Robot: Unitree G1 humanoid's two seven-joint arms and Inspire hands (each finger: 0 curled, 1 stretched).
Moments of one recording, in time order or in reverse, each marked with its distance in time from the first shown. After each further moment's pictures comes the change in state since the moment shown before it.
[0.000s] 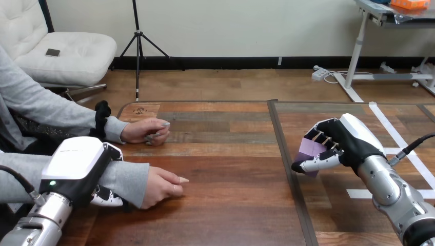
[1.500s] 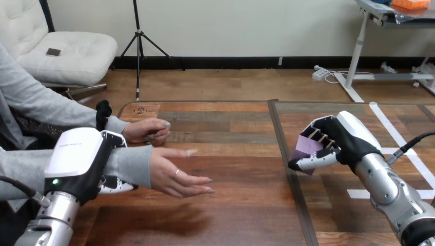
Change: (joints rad) left arm 0.021 -0.079 0.058 -0.047 -0.010 -0.003 0.110; right arm 0.000 0.008 0.000 -0.019 0.004 -0.016 -0.003
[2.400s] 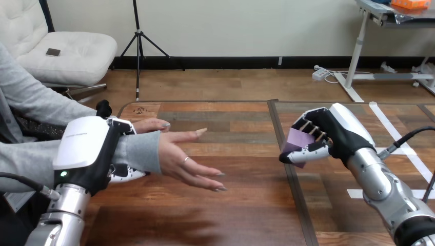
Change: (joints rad) left arm 0.001 -0.065 0.034 -0.079 -0.017 0.016 0.000; right arm 0.000 0.029 -0.001 -0.049 0.032 -0.016 -0.003
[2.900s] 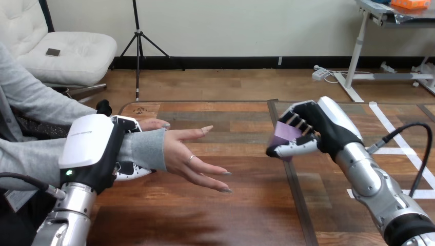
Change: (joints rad) left arm 0.000 -0.027 0.001 -0.017 0.000 0.007 0.000; right arm 0.000 0.035 -0.001 -0.064 0.009 -0.009 0.009
